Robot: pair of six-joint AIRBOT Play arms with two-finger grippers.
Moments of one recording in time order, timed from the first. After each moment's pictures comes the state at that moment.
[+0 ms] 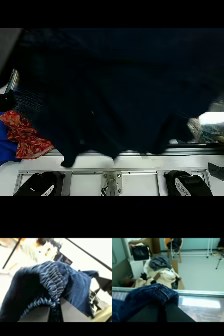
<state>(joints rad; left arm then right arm) -0.51 -0.64 1.42 0.97 -0.72 -1.81 0.03 -0.78 1.96 -1.37 1.15 1.62</state>
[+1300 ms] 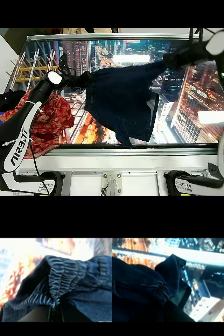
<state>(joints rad) -0.17 -1.53 1.32 0.95 -0.75 -1.67 0.06 -1.35 1.69 -1.43 1.29 1.54</state>
